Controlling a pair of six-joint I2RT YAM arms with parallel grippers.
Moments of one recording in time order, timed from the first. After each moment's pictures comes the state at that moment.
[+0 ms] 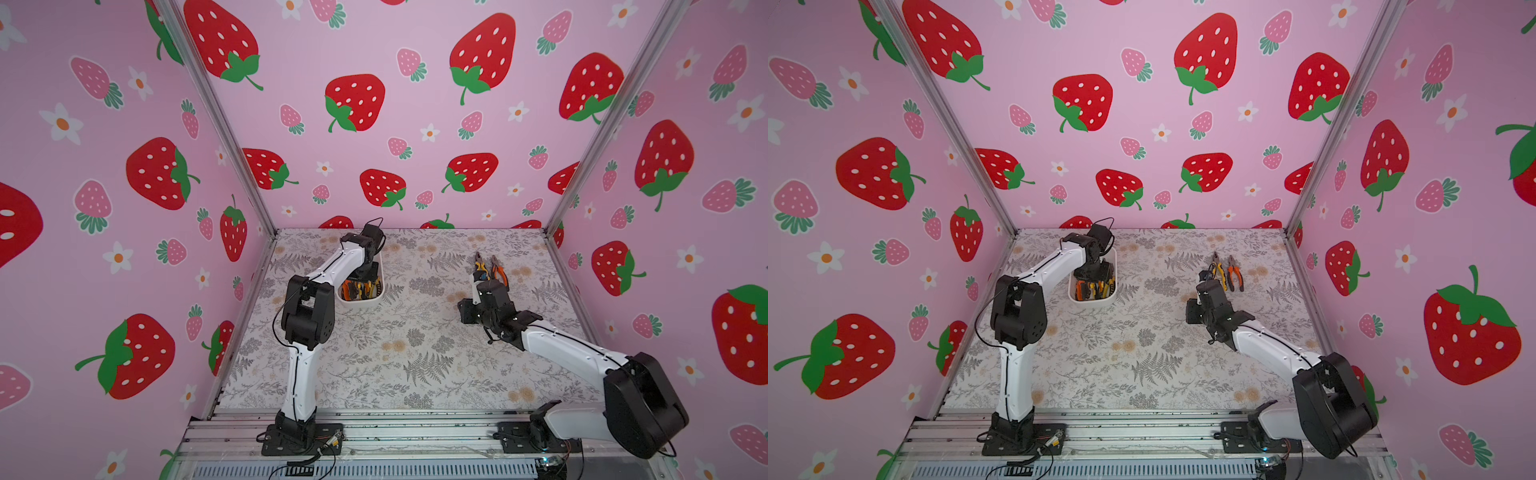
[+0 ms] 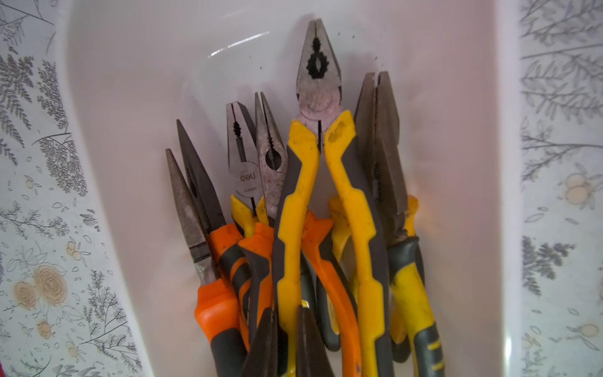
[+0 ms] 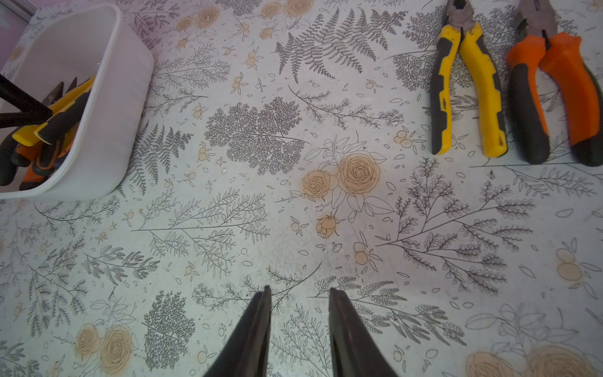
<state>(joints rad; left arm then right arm) -0.33 2.18 1.88 -1.03 -0.24 -0.21 0.53 1.34 0.73 -0.15 0.14 0.42</state>
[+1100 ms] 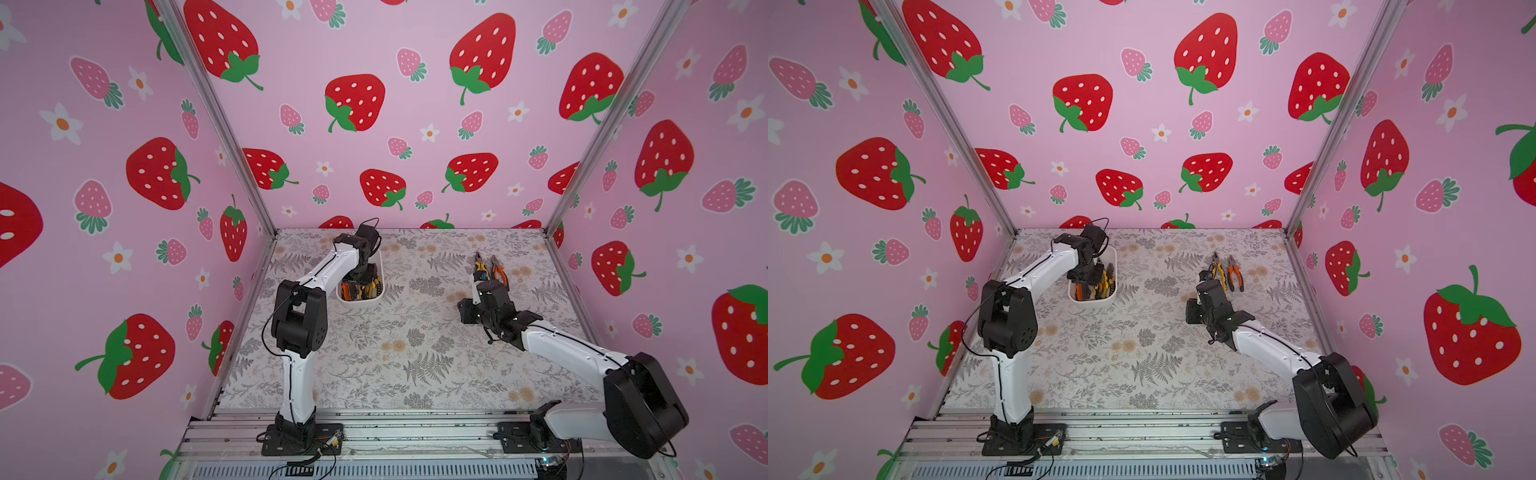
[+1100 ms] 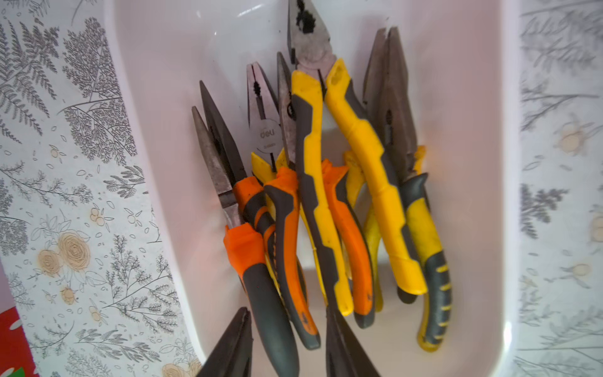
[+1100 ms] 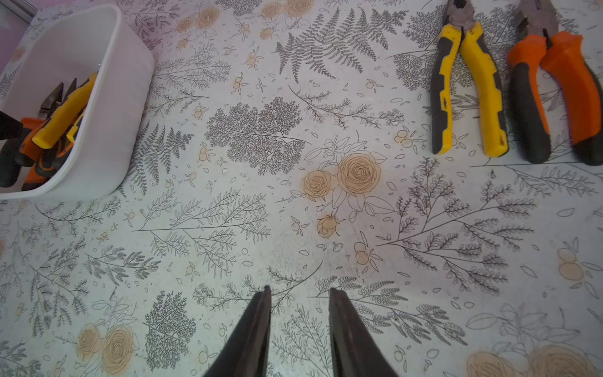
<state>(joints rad) -0.33 2.08 1.81 -1.05 -0.22 -0.21 0.53 1.34 0.73 -0.14 0.14 0.42</state>
